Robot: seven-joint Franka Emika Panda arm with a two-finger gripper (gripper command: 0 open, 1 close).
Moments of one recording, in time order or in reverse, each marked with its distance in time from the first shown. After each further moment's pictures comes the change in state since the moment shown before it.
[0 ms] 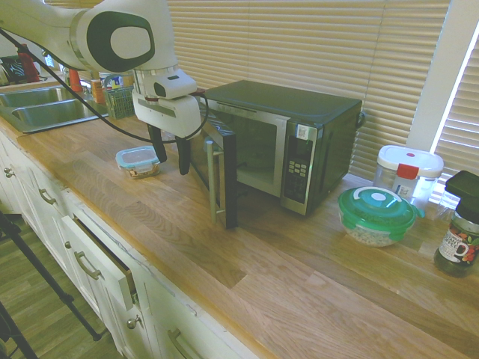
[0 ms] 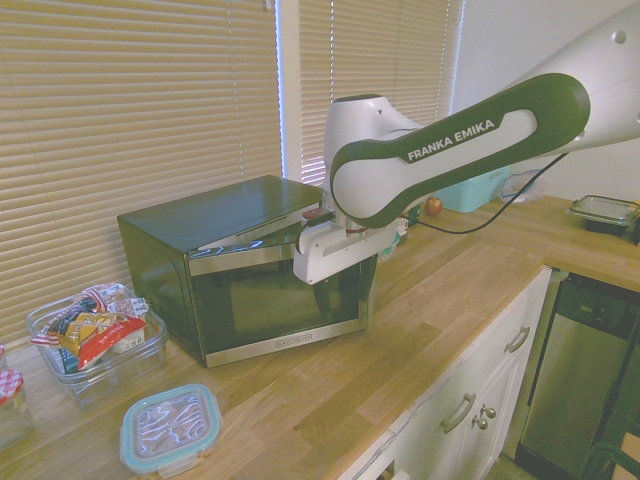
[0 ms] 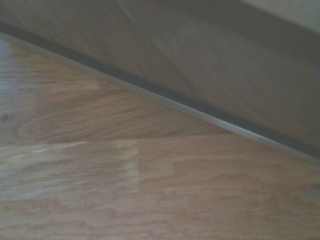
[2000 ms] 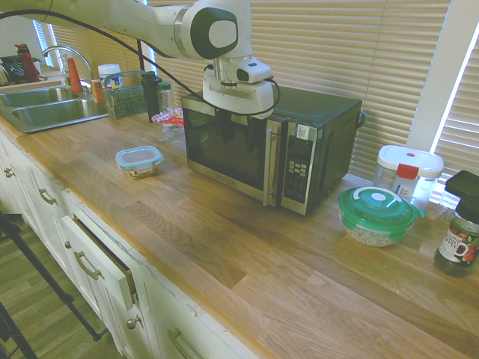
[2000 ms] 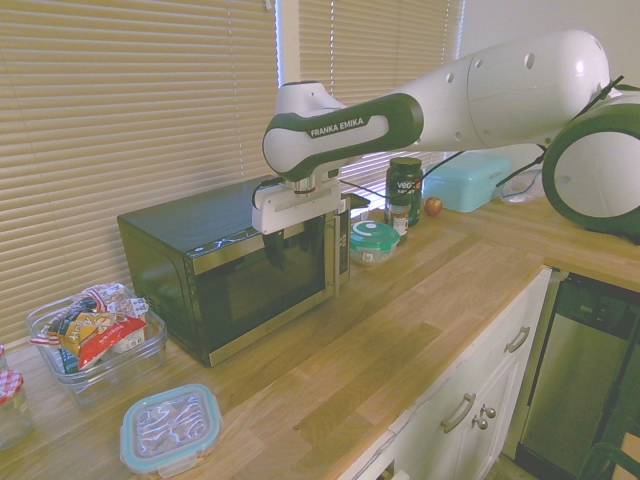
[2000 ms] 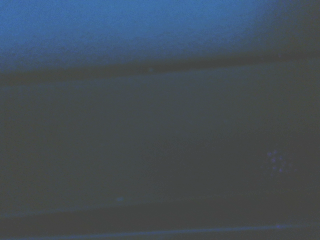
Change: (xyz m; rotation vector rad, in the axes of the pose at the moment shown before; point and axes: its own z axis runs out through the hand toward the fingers) arm 0.144 -0.092 0.001 0.008 0.009 -0.032
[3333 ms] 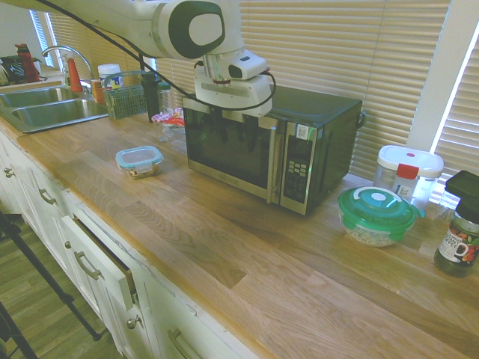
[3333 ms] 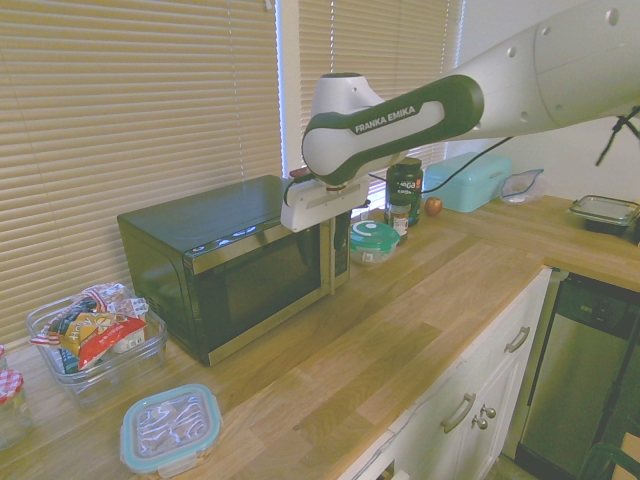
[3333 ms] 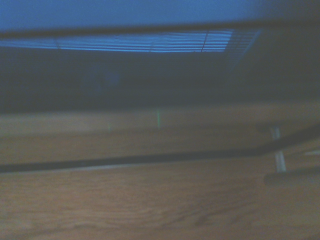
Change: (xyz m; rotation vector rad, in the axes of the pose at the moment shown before) arm -0.035 0.066 -0.016 0.054 0.080 -0.016
